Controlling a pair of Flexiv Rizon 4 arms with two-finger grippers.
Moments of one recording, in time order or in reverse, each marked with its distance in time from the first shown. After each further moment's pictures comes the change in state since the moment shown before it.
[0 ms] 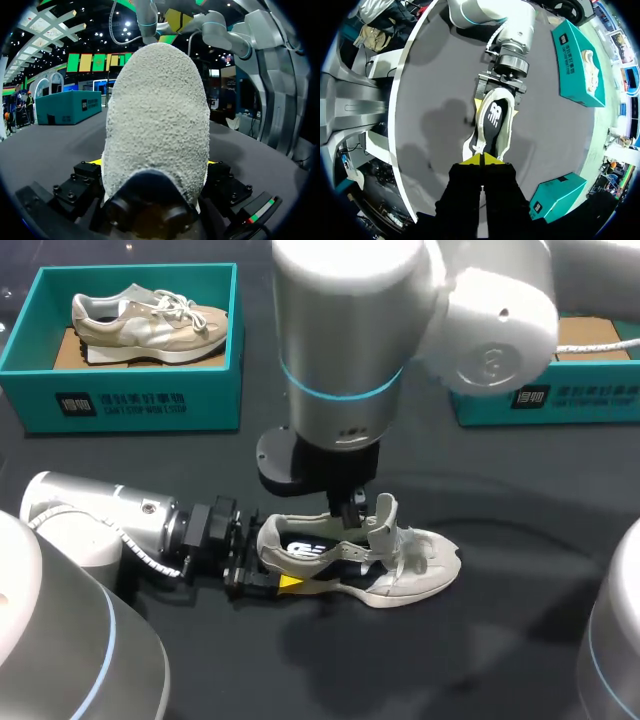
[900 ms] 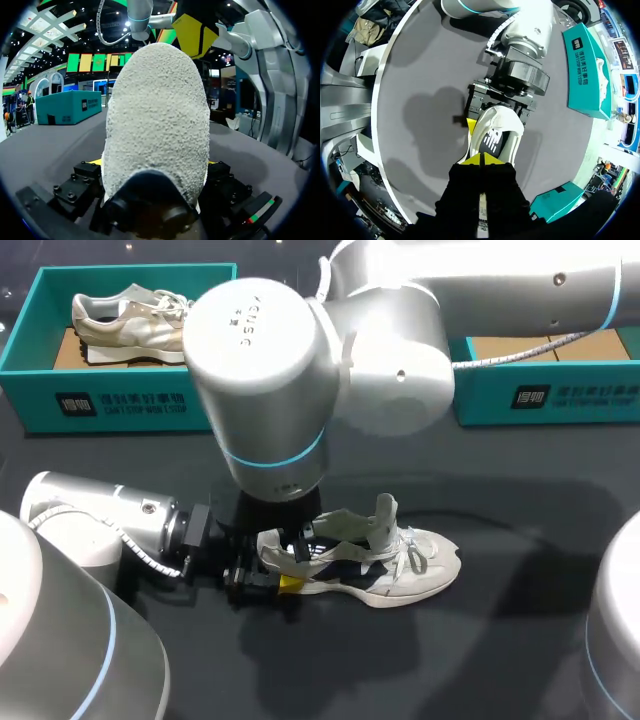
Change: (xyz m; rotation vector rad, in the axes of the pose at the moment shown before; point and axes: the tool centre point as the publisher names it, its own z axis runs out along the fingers) left arm 0.000 0.000 0.000 0.000 0.000 0.000; right arm -0.007 0.040 0.066 0.061 -0.040 0.010
